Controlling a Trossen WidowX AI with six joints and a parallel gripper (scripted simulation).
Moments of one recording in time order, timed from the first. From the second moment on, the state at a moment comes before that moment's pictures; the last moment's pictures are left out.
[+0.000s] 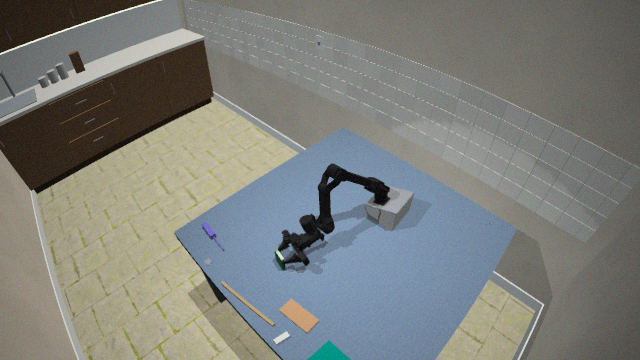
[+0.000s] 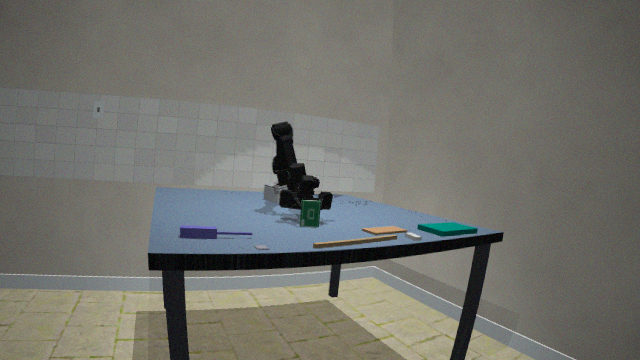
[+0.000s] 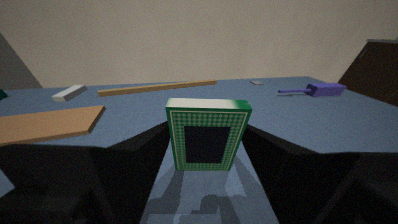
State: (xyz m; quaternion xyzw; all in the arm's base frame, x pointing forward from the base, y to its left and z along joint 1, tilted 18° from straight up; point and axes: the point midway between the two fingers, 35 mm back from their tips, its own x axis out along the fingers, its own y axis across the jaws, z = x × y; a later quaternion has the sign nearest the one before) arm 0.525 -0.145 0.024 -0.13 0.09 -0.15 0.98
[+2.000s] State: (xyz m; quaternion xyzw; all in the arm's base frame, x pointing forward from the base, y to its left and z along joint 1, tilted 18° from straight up) arm 0.506 -0.141 0.021 -0.13 0.09 -0.15 0.98
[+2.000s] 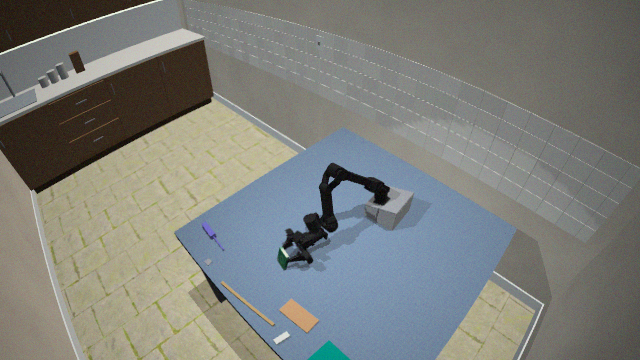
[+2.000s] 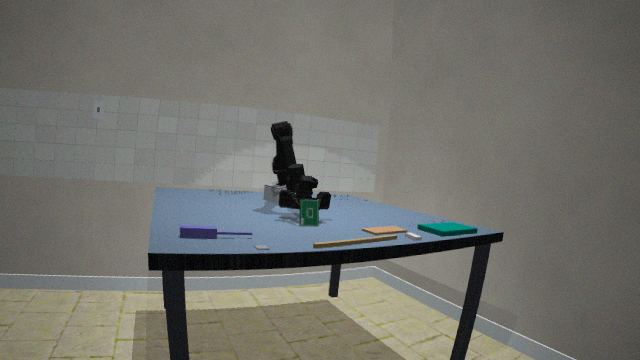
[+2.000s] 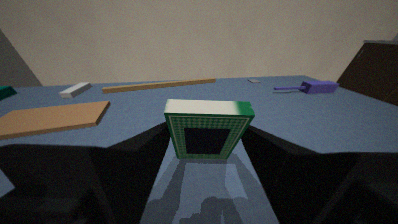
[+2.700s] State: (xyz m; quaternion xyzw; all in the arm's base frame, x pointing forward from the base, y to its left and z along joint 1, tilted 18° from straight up) arm 0.501 -0.140 0.019 -0.13 0.08 -0.15 0.98
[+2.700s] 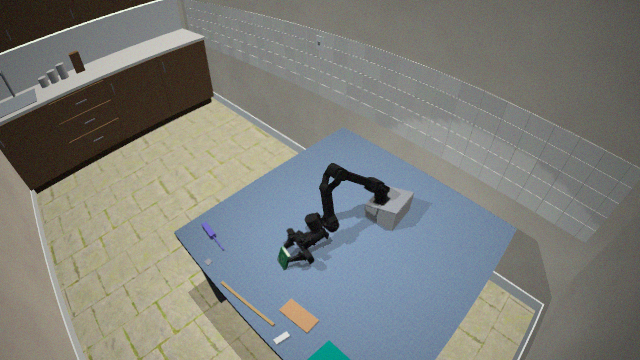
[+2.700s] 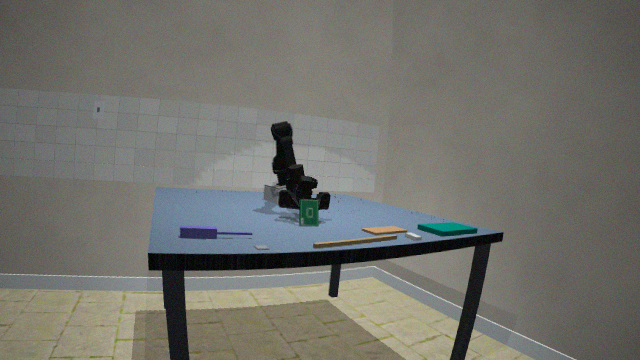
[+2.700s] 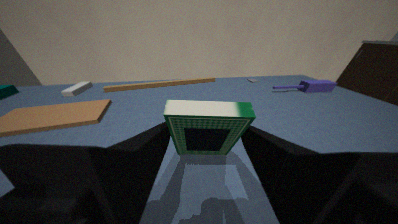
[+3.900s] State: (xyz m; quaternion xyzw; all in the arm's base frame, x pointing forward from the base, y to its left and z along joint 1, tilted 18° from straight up) arm 0.492 -0.138 0.015 -0.13 0.08 -0.15 0.98
